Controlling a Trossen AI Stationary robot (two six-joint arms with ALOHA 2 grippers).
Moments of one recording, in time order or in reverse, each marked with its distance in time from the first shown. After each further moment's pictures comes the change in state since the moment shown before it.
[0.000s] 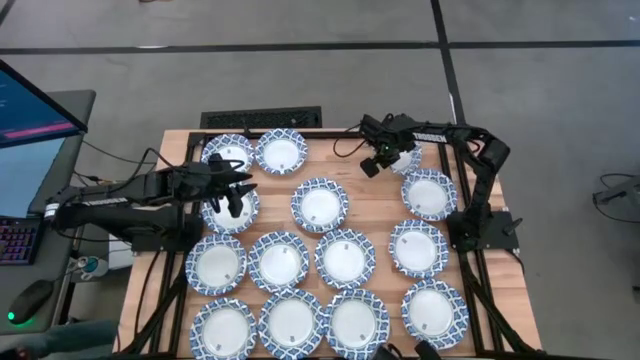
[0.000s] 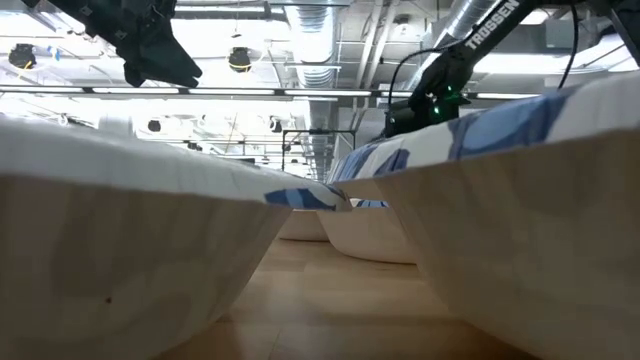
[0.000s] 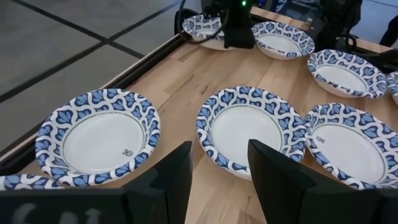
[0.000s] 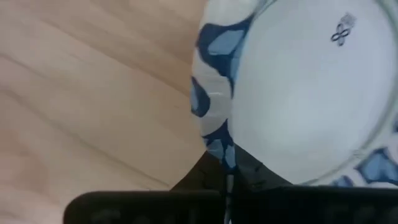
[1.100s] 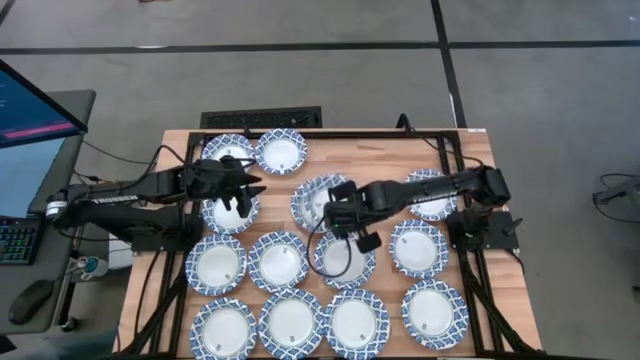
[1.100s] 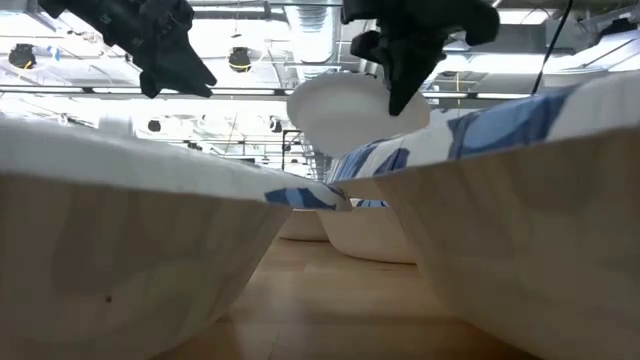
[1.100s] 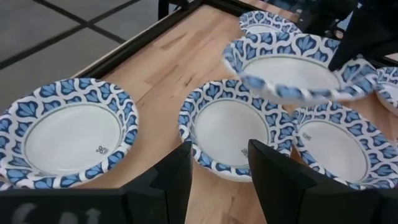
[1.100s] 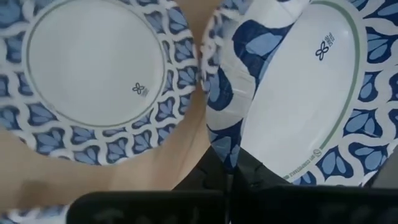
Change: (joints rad) left arm 0.040 0.111 0.001 0.080 0.107 -0.024; right arm 0.803 -0.019 0.406 -0.291 0.105 -0.651
